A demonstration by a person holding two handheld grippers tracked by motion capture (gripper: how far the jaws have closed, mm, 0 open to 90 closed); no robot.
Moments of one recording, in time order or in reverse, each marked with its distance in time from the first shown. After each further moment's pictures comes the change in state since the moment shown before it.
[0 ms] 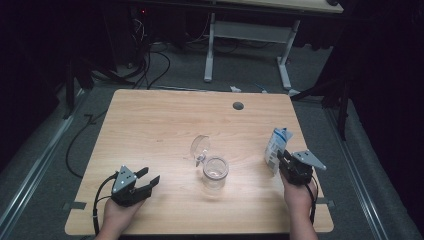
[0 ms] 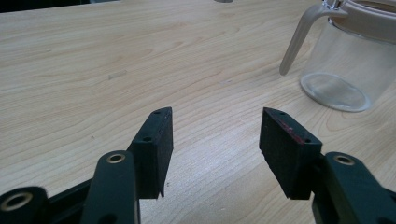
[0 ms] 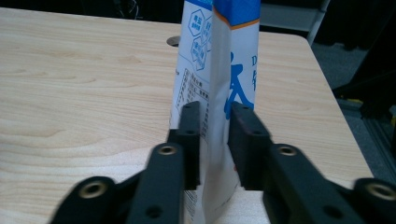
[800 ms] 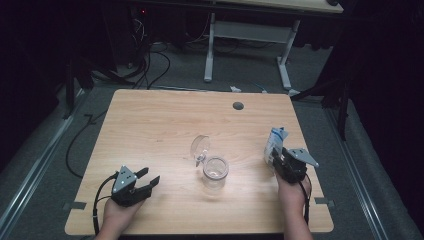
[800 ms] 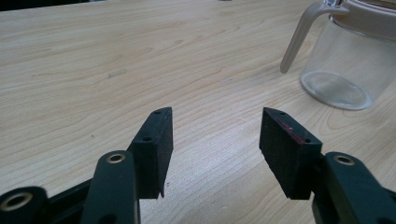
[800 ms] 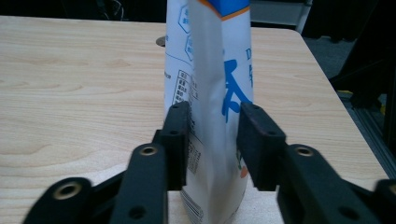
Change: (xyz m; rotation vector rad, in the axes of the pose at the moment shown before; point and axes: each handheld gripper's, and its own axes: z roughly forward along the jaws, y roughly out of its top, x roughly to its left) left arm 0.001 -0.001 0.000 0.005 -0.002 0.000; right arm 0.010 -0.001 0.015 0.000 -0.052 0.047
